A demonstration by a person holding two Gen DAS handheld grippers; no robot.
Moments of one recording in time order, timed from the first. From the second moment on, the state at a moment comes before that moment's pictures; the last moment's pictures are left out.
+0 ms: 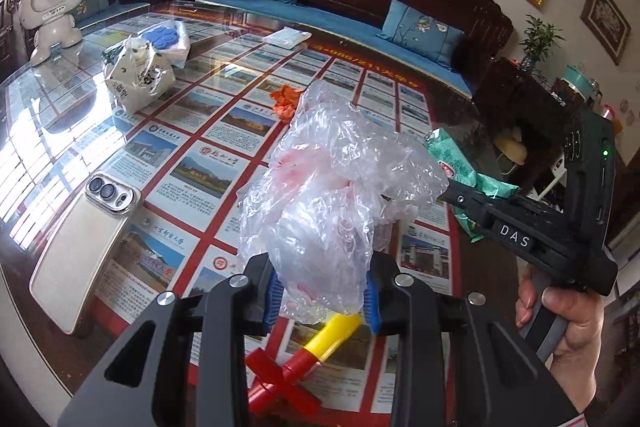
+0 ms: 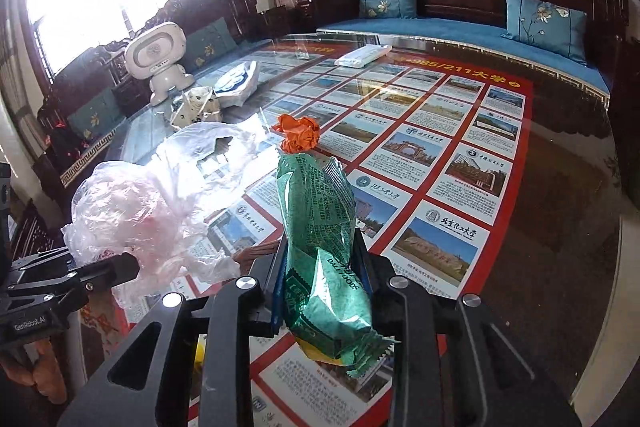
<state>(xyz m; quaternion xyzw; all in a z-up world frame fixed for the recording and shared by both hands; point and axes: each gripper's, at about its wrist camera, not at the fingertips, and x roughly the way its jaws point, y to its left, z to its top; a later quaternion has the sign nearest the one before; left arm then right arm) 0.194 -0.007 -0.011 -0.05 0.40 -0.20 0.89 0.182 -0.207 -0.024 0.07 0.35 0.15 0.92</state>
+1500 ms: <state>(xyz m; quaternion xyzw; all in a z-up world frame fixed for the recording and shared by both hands) 0.085 -0.444 -0.174 0.22 0.56 -0.43 0.68 -0.086 -0.515 -0.145 0.24 0.38 -0.12 0.88</state>
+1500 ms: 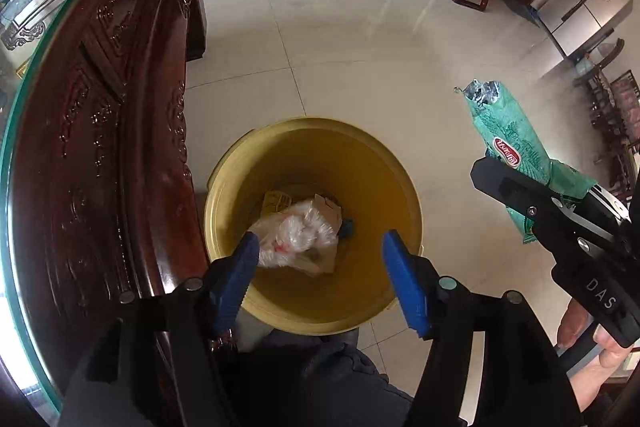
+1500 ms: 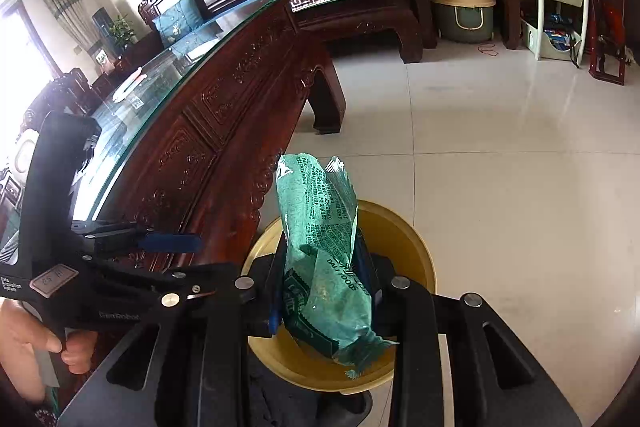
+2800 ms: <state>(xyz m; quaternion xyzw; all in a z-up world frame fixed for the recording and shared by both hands) 0.073 -0.180 0.001 0.06 0.36 -0.31 0.88 -0.027 -0.339 -0.041 0.07 0.32 -0.01 0.95</state>
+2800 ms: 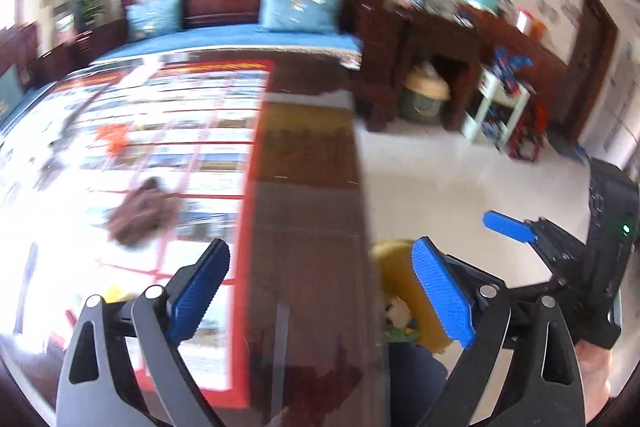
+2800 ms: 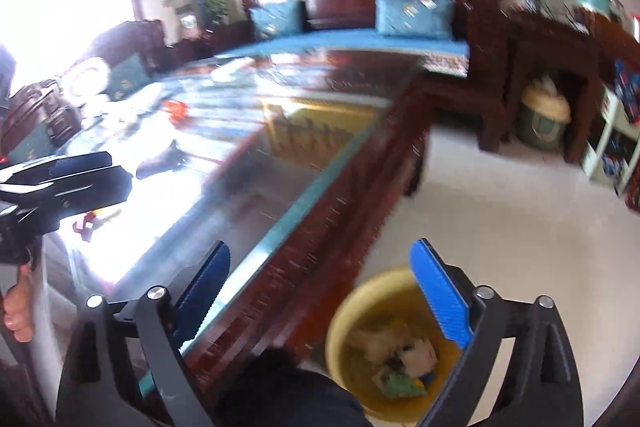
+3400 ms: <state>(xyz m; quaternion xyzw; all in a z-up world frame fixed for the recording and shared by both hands) 0.111 -0.001 0.012 -0.04 0.34 -0.15 0.93 0.040 -0.189 -0.007 0.01 0.29 0.11 0.95</state>
